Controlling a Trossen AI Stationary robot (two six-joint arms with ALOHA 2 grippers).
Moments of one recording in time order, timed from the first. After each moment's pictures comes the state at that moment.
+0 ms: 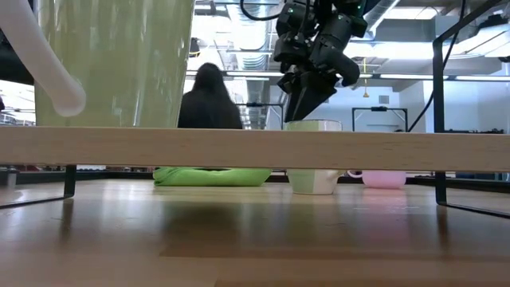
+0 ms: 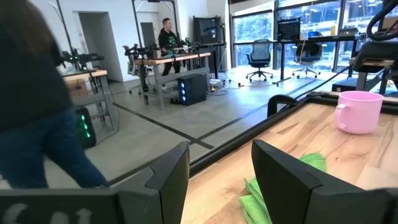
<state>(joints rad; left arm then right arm) 0.35 0.05 0.01 0.09 -0.48 0.08 -0.22 1.72 1.32 -0.71 -0.18 -0.57</state>
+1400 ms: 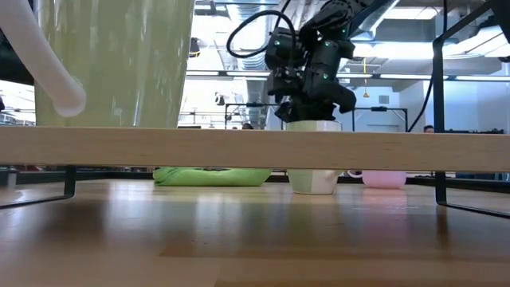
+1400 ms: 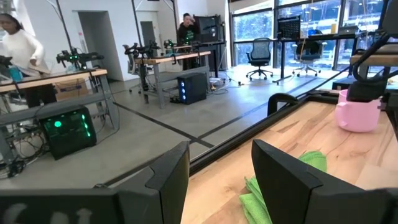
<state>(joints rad) 0.35 0.06 0.01 0.09 -0.48 0.09 -0.22 1.87 1.34 -0.73 -0.18 -0.55</state>
